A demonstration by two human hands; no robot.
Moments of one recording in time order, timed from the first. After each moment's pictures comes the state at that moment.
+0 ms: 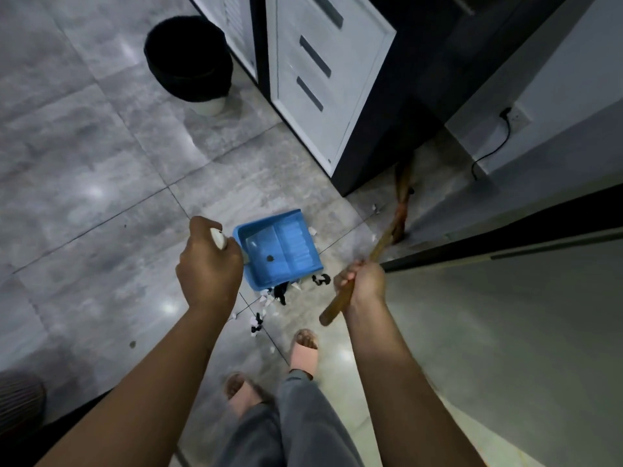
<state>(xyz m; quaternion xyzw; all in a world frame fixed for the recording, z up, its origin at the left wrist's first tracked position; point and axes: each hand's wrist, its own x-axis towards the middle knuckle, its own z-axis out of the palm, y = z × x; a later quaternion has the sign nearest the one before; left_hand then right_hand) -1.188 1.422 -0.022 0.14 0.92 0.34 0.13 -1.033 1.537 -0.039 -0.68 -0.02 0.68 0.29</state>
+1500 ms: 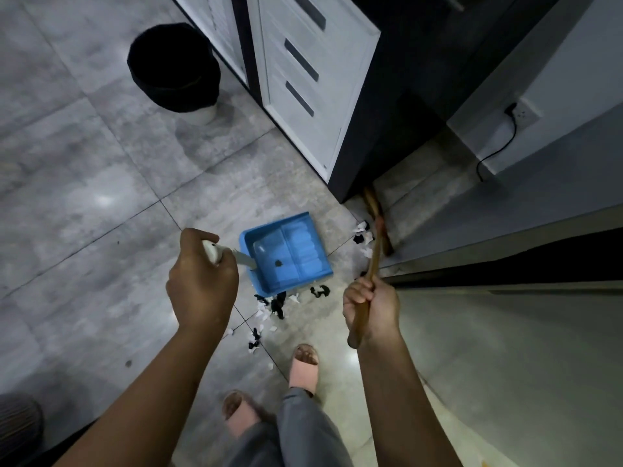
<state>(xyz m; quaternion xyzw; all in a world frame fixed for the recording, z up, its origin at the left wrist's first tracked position) -1.181 1.469 -0.028 0.16 0.92 0.33 0.11 -0.995 1.582 -0.076 -0.54 0.13 0.76 0.34</state>
